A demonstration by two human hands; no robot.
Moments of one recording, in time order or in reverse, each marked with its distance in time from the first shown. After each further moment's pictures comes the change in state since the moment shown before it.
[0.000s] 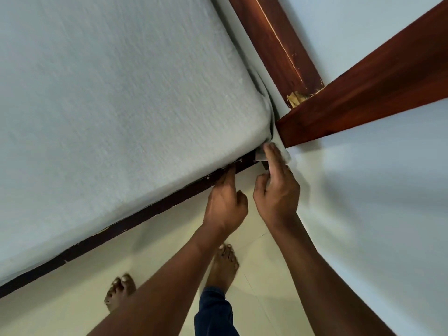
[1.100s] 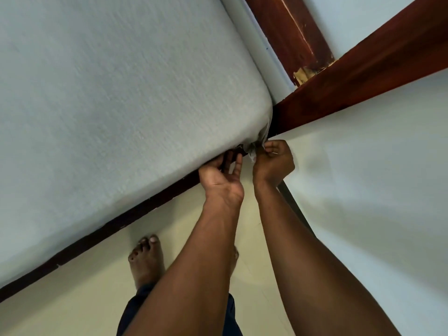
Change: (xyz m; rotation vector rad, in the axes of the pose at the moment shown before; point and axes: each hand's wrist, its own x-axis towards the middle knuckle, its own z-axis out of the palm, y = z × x) left_hand 0.040 0.004 -0.005 -1.973 0.365 -0.871; right_hand 0.021 -0.009 0.059 0.342 0.312 0.719
